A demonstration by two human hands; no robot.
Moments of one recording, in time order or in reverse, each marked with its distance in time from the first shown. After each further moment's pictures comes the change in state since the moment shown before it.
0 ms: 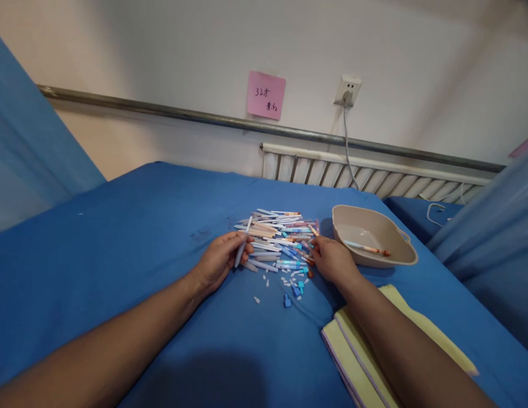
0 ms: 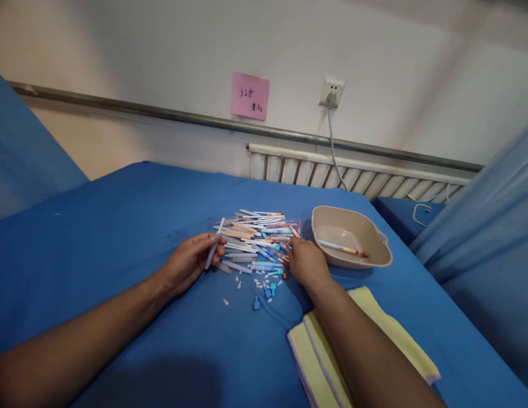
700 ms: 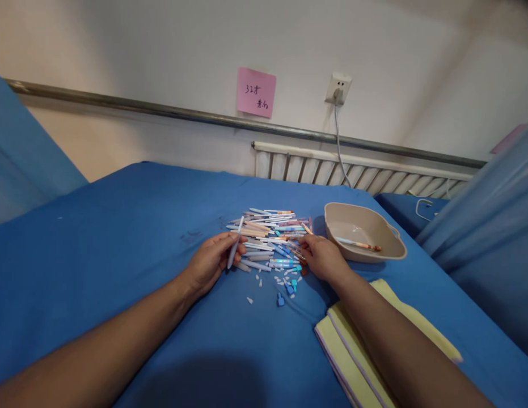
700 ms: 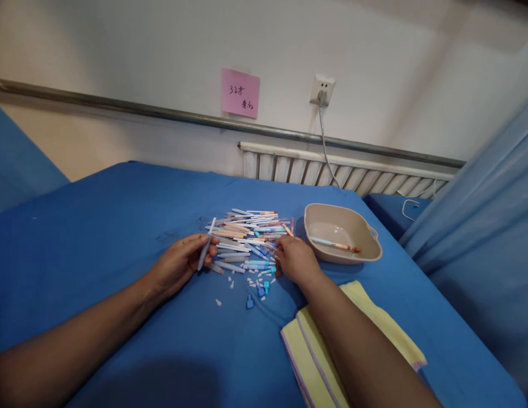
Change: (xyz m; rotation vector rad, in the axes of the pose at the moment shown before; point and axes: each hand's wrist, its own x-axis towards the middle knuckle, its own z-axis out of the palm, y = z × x) left_hand 0.000 0.002 0.002 -0.013 0.013 -0.013; right_hand 0.002 -0.001 -0.002 0.100 0.001 -0.092
